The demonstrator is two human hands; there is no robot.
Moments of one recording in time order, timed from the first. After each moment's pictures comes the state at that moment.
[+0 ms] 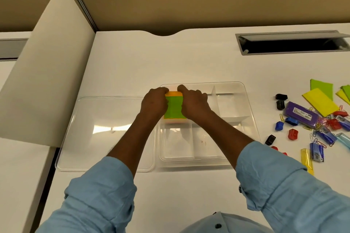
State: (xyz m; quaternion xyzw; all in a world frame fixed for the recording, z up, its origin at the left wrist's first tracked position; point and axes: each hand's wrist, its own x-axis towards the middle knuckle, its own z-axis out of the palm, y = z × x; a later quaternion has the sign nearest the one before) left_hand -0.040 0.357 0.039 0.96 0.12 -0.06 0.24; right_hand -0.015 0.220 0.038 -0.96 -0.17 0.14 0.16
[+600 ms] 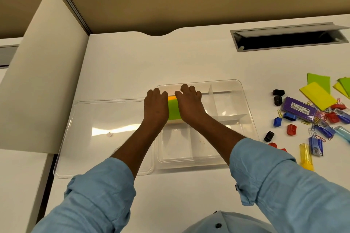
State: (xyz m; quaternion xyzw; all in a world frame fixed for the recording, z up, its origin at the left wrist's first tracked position) left_hand -0.045 0.338 0.025 1.00 0.06 -0.03 0.06; right_hand -0.016 0.220 0.020 -0.97 -0.21 0.07 0.10
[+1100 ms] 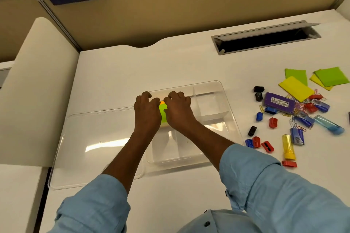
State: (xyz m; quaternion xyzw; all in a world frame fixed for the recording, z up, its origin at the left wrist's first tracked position) left_hand -0.062 0.316 0.032 0.98 0.06 0.13 0.16; right_hand -0.037 0.201 0.030 -0.97 -0.19 0.02 0.16
